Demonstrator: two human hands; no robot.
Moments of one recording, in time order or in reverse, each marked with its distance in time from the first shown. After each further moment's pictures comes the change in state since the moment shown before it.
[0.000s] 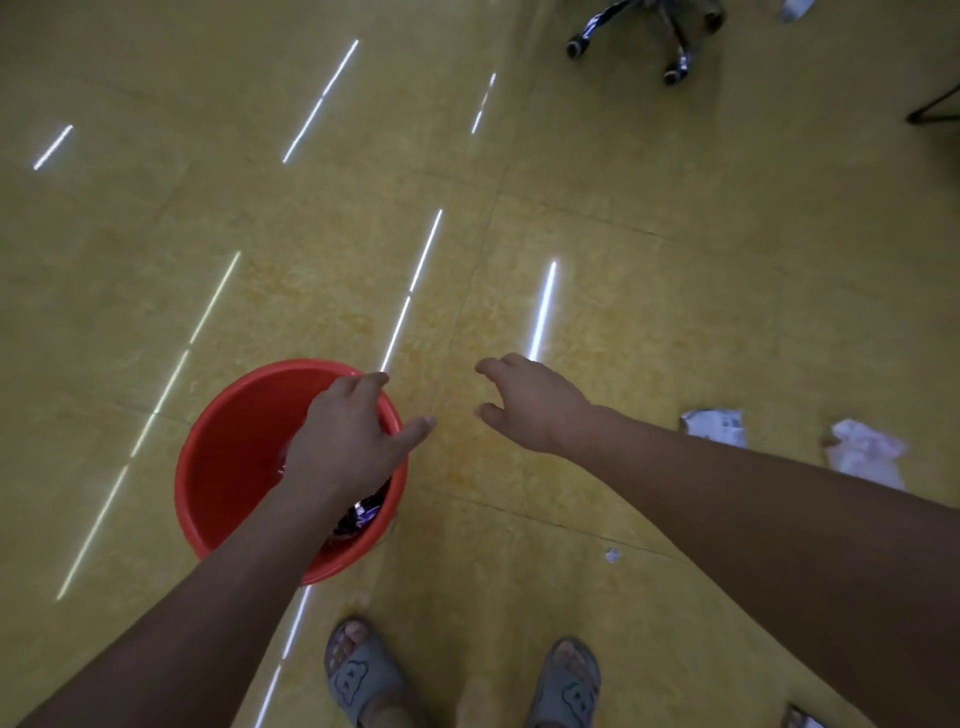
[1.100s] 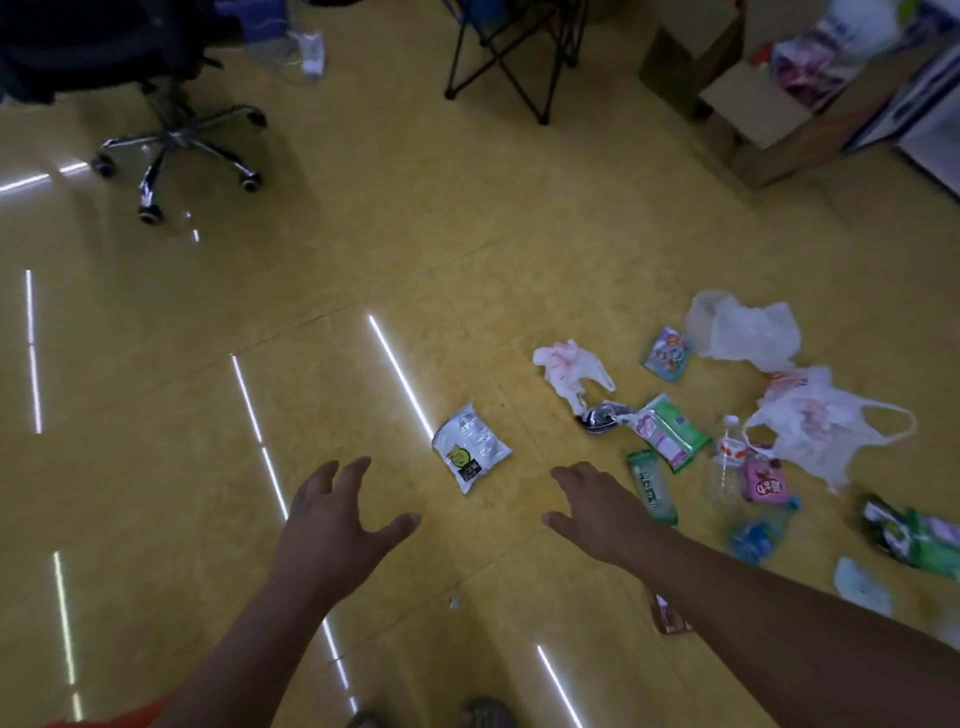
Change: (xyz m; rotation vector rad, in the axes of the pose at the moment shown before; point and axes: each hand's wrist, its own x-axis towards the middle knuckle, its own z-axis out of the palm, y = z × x) left_hand -0.054 0.417 0.139 0.279 -0.310 0.514; right_hand -0.377 0.365 -0.005 0.405 0.089 0.792
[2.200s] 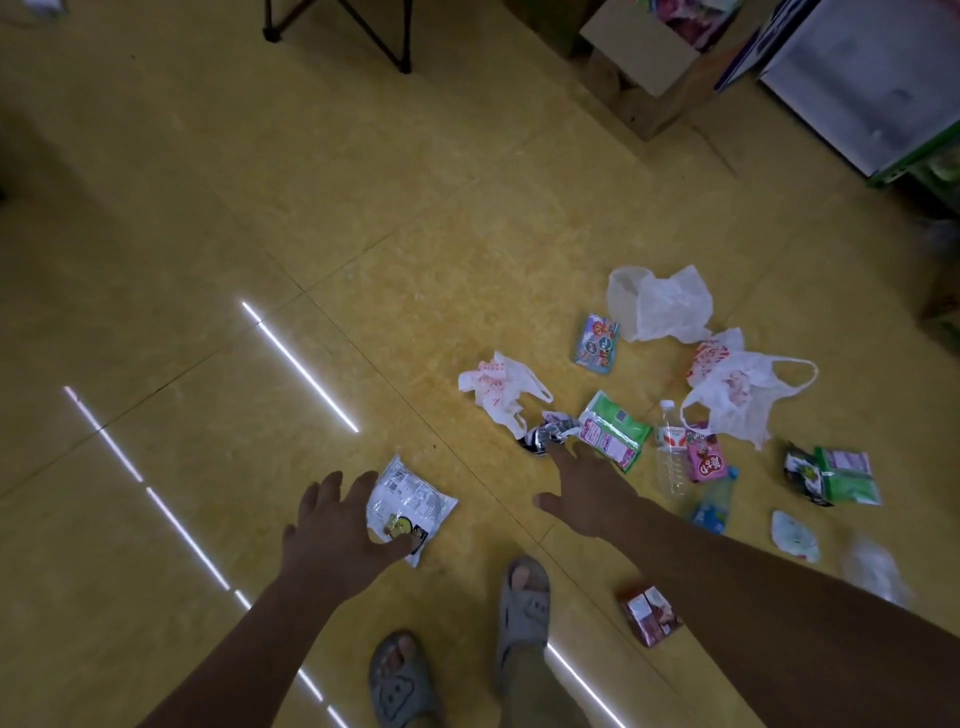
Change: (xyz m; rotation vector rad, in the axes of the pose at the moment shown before) left_hand 0.258 0.059 0.056 0.247 -0.358 0.220; right_hand 0.163 0.063 -0.070 0.139 -0.085 0.386
